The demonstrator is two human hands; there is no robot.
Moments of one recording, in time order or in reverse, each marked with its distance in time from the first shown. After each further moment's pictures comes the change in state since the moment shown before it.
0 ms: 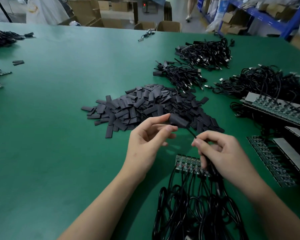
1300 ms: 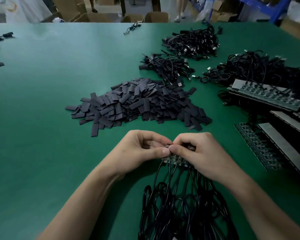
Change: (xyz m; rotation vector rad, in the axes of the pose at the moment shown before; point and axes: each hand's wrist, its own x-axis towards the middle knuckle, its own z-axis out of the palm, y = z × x) left_hand 0.001 0.013 -0.011 0.174 -0.443 -0.386; right_hand -0.002 0.005 0.009 -0.124 -0.139 -0.146
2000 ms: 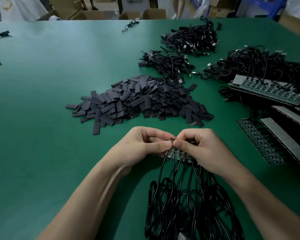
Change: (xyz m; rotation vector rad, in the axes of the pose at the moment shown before) left_hand 0.002 0.007 0.004 -0.112 -0.004 -0.114; right_hand 0.002 0.009 0.007 0.185 0.026 0.028
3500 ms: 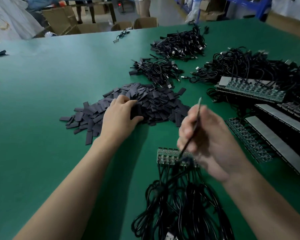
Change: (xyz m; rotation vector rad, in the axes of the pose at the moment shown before) left_hand 0.077 0.016 -0.047 1.423 0.634 0.316; right_hand -0.012 -0.050 -0.017 1.029 0.029 -0.142
